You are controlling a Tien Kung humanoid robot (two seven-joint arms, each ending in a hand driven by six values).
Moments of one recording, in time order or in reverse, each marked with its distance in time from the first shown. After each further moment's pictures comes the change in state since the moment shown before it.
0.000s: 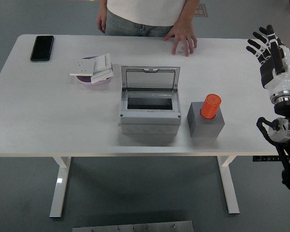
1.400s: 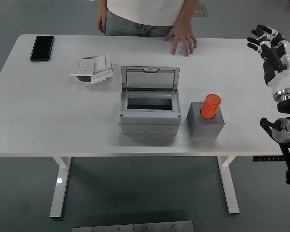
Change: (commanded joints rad) left arm 0.007 -0.012 0.004 0.000 -0.016 0.002 -0.006; right arm -0.014 -0.012 0.026 0.033 -0.168 0.036 -0.027
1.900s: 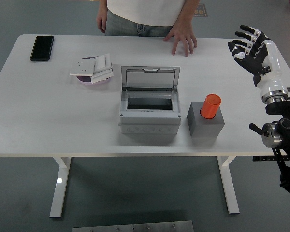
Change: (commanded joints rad) left arm -0.015 -0.006 -0.025 -0.002 0.045 0.000 0.021; right arm -0.009 0.057 -0.056 0.030 -0.224 -0.046 -0.008
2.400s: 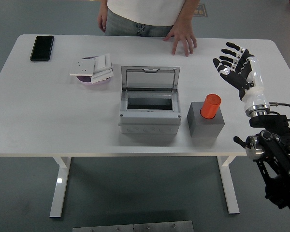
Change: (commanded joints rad) left arm -0.003 -0.005 -0.015 -0.003 0.028 0.000 0.014; right arm -0.048 0.082 -0.033 -0.046 -0.014 -0.021 0.053
